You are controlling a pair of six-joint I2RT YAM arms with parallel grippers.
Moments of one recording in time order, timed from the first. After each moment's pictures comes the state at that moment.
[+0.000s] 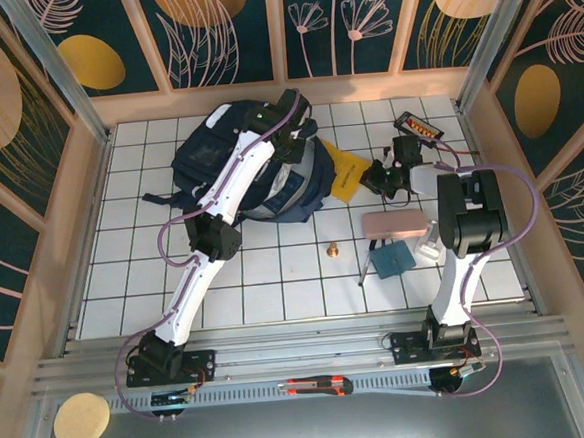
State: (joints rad) left arm -0.60 2.68 2.97 -1.42 -0.14 -0.26; right arm 0.08 1.93 1.13 -0.13 -0.49 0.65
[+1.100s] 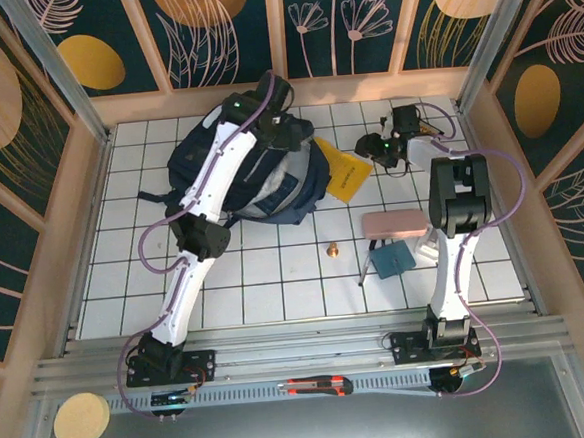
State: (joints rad) left arm -0.58 2.56 2.97 -1.45 -0.12 -0.39; right arm 0.05 2.18 1.57 -0.31 -0.43 0.41
